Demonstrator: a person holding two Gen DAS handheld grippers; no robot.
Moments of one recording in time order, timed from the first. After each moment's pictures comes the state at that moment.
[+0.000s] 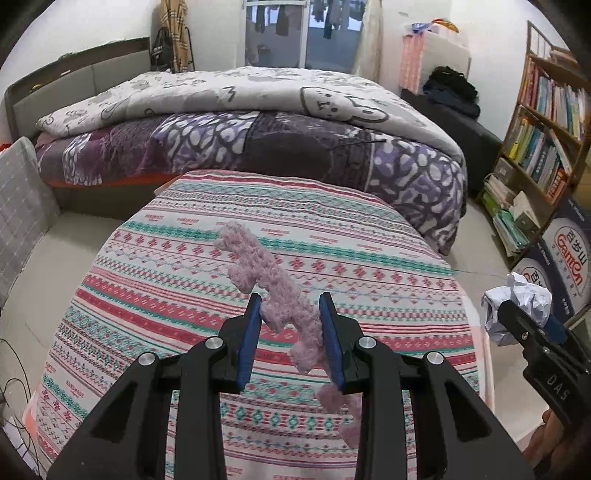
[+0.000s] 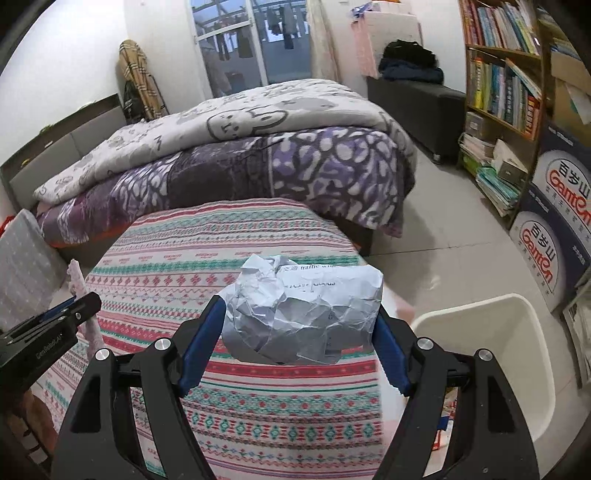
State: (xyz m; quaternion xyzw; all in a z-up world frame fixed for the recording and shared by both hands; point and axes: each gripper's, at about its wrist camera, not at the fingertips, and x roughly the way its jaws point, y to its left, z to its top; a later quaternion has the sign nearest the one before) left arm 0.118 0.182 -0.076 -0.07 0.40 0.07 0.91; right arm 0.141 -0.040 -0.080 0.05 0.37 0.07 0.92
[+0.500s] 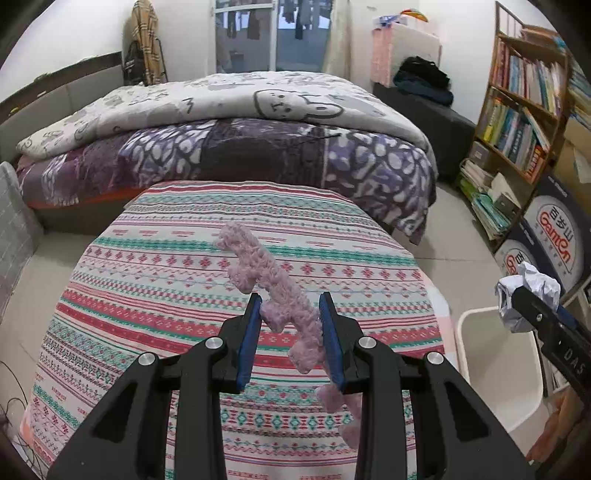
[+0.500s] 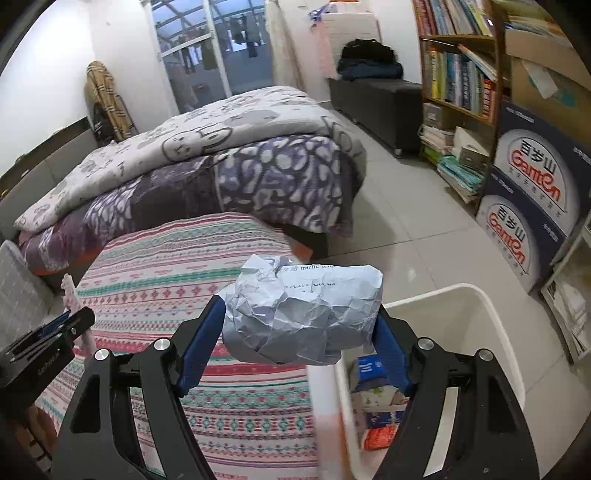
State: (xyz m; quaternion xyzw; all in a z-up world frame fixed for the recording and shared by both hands) left arm 0.121 0.124 -0.071 -0.04 0.40 0.03 0.92; right arm 0.132 -0.107 -0.074 0.08 0.37 0.01 0.93
